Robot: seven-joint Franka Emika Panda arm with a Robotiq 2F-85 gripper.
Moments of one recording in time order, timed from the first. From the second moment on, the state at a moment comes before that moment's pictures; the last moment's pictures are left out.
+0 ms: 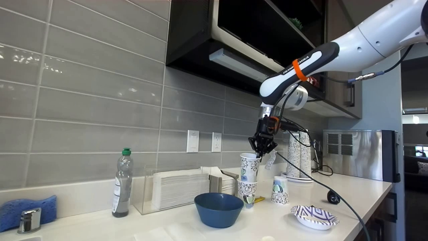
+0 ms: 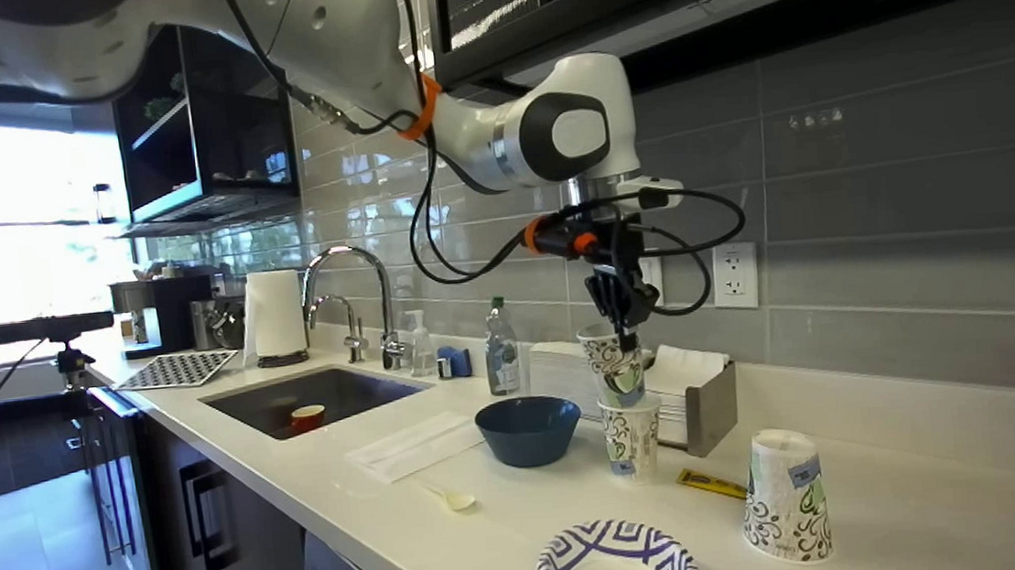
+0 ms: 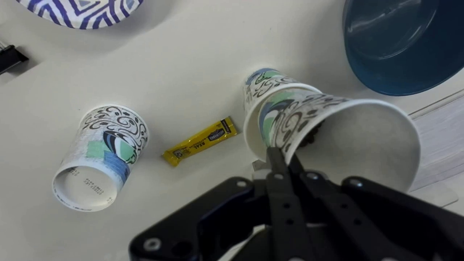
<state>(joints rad) -0.10 0.24 -0.12 -1.72 0.10 2.17 0.23</state>
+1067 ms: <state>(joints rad) -0.11 0.33 -0.12 -1.69 0.12 2.16 0.24</state>
